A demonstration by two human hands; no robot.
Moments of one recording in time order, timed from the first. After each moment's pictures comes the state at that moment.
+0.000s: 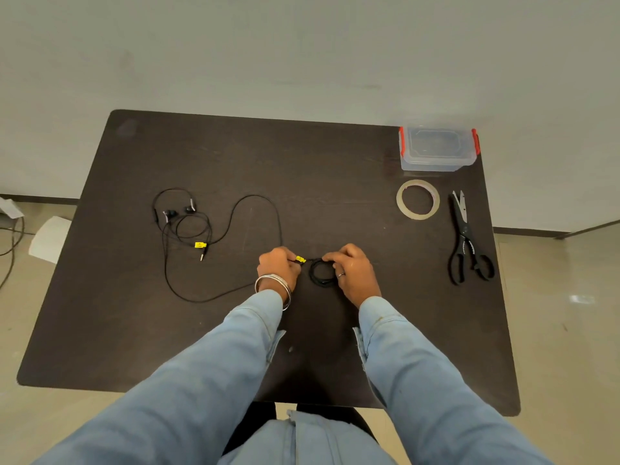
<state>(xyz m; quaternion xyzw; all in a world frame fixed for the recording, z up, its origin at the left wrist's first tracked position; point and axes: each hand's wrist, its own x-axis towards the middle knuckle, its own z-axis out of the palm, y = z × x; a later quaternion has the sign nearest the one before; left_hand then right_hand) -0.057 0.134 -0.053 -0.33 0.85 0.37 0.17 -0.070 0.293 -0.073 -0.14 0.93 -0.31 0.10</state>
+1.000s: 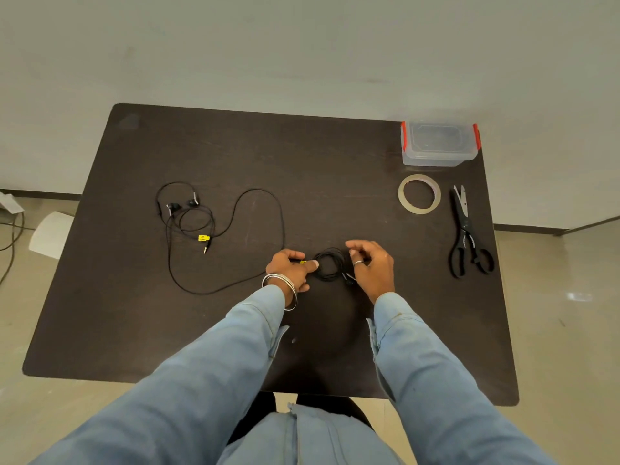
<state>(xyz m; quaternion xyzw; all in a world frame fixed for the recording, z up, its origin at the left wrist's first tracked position) -0.042 0.141 -0.047 -0.43 0.66 0.58 0.21 -0.064 0.307 -0.062 0.04 0.88 -0.47 0.07</state>
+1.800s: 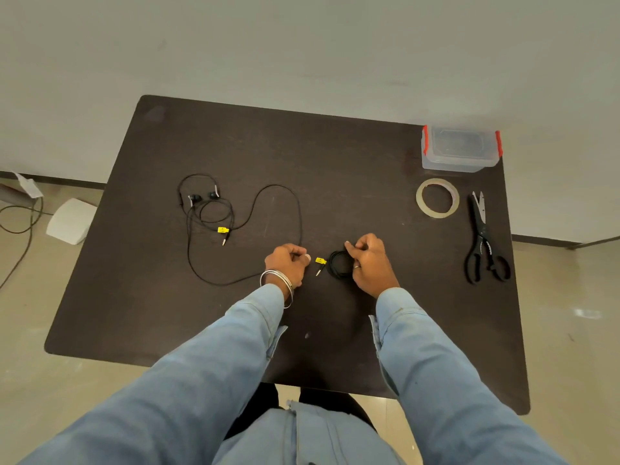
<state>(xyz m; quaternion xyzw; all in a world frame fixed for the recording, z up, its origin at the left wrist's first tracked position) -0.028 0.108 -0.051 -0.37 0.76 0.51 0.15 -0.070 0.290 -0.060 -0.17 0.94 -0.22 0.18</state>
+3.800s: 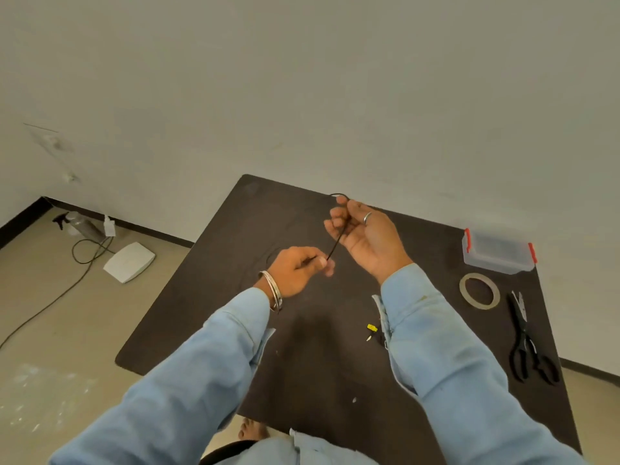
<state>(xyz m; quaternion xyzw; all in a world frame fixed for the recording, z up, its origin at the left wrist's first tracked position) -0.009 -0.027 0.079 -0.02 0.86 0.51 0.01 -0.089 0.109 0.152 0.02 0.43 -0.85 0.32</state>
